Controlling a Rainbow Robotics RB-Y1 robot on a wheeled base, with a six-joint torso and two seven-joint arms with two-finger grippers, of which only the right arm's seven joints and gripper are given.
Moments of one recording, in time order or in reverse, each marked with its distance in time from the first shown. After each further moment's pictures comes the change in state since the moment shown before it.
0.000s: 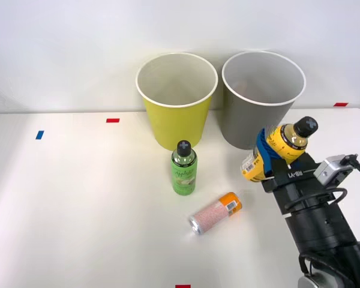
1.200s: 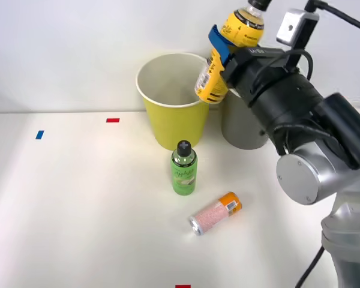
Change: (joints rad) arm -0.575 0.182 -0.115 -0.153 -0.072 0.818 -0.101
